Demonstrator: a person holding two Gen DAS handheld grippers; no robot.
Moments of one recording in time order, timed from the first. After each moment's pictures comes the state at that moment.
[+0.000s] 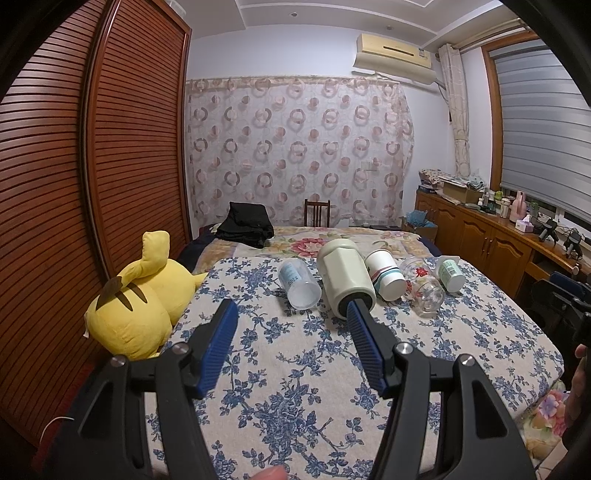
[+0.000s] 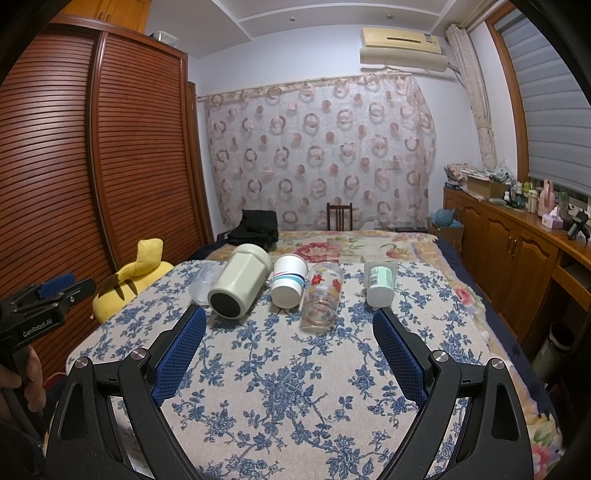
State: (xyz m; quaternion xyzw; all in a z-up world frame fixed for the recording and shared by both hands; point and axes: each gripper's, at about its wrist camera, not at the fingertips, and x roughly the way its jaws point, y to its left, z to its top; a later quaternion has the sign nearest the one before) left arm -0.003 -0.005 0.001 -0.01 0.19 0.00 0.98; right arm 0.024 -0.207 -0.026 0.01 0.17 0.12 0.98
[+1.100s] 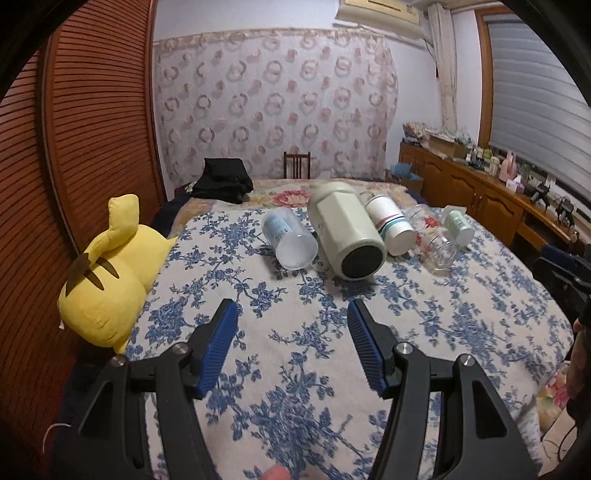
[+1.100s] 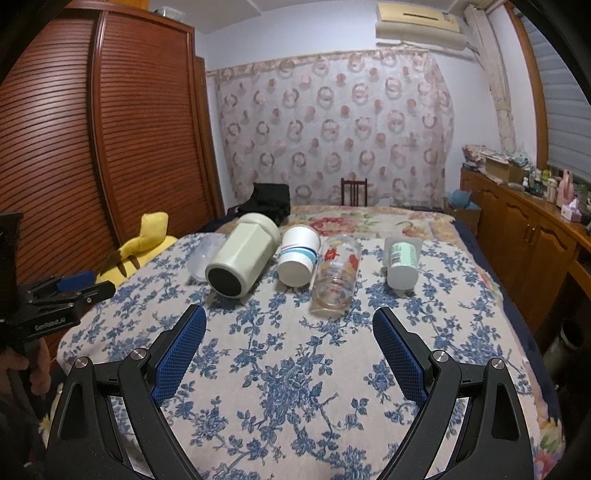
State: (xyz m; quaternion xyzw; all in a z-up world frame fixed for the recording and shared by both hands) left arm 0.072 0.007 -0.046 0.00 0.29 -0.04 0.96; right arm 0.072 -0.198 -0.049 0.00 0.23 0.15 0.96
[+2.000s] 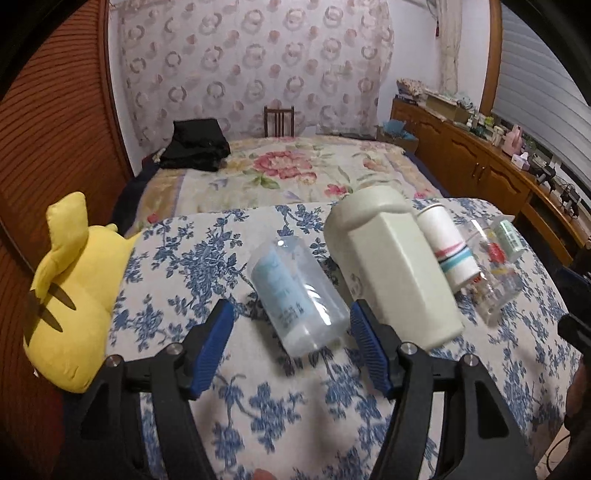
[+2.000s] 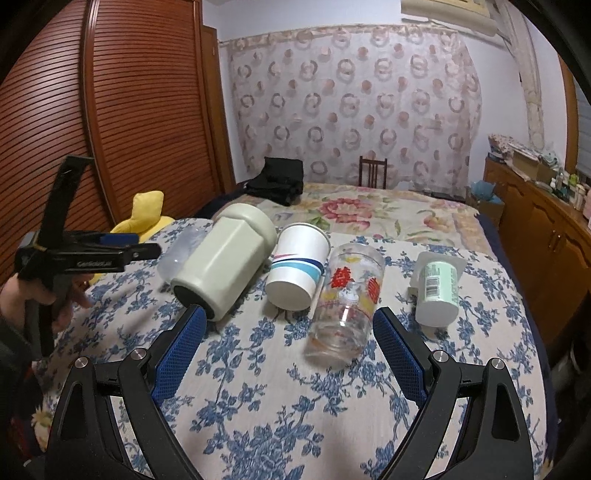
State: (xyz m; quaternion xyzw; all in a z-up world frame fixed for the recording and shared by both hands) left arm 0.257 0.017 -0.058 0.01 0.39 -0.09 0.91; right arm 0.183 -0.188 -0.061 -0.02 0.28 0.19 0.94
